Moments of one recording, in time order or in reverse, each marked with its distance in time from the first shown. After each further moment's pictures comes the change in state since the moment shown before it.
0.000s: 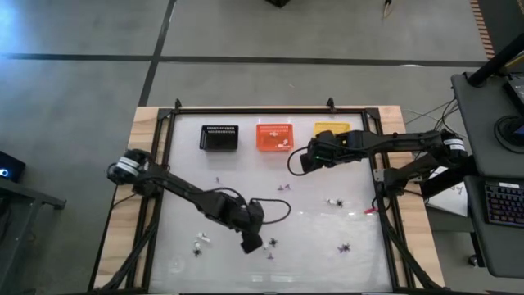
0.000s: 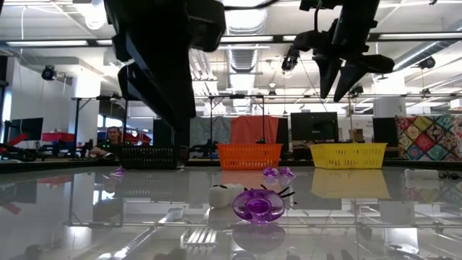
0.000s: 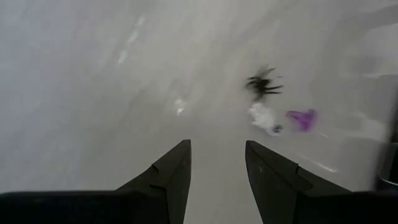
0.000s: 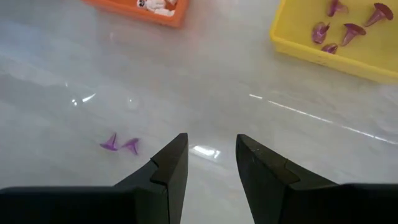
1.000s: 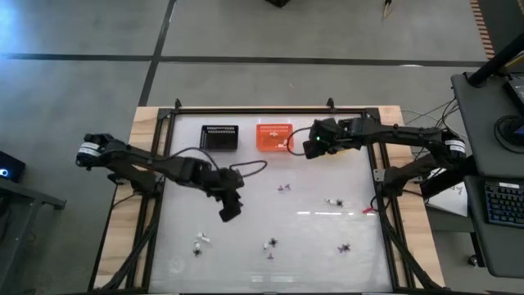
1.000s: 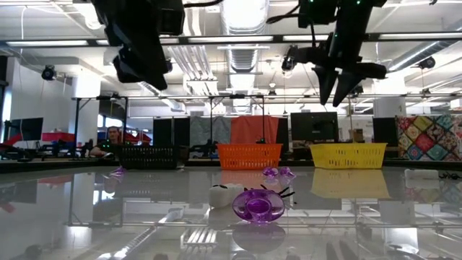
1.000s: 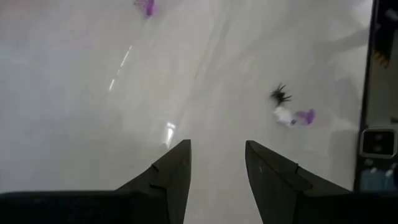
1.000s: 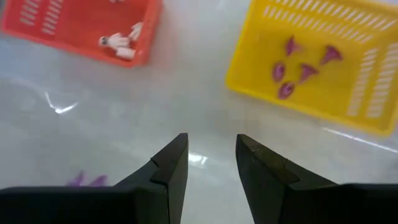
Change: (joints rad) left arm 0.209 -0.429 -0.278 0.009 0.105 0.219; right arm -0.180 0.000 0.001 -0.002 -0.007 -0.158
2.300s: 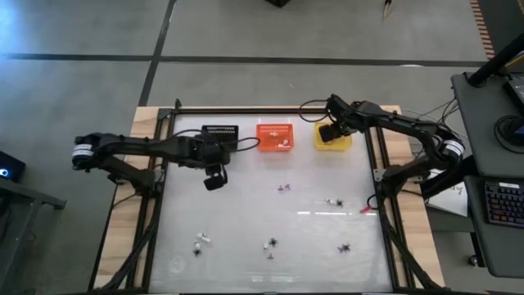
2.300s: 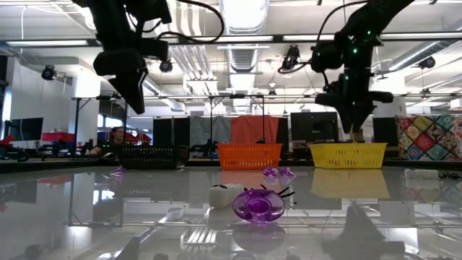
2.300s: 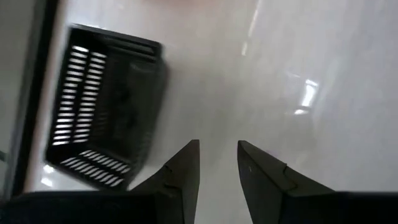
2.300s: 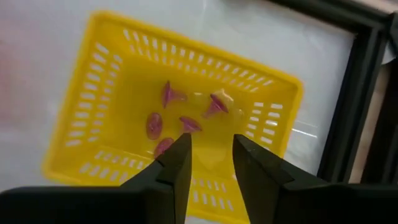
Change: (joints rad) left arm 0.256 -0.069 -0.005 -0.384 -0.344 0.500; right arm -0.445 0.030 -0.152 0.122 0.002 -0.457
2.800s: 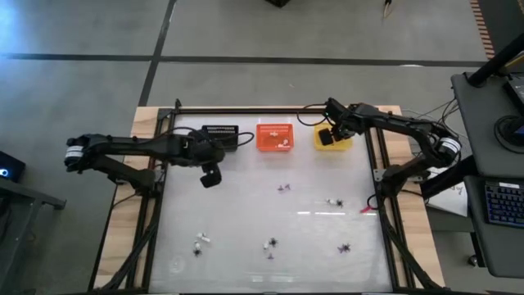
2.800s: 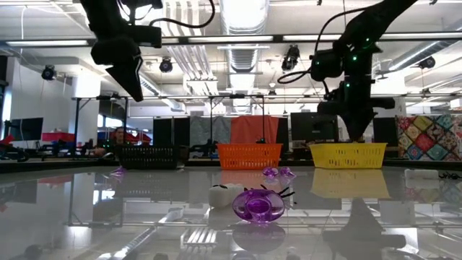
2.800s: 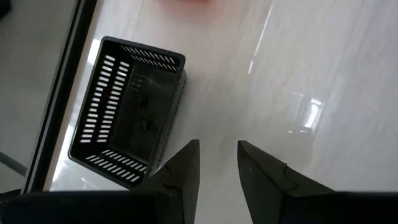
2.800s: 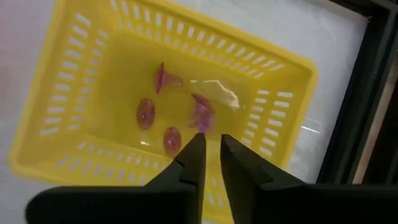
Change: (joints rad) left arm -0.002 -0.092 0.000 -0.017 -0.047 -0.008; right arm 0.002 0.040 -0.034 0.014 -0.004 -0.016
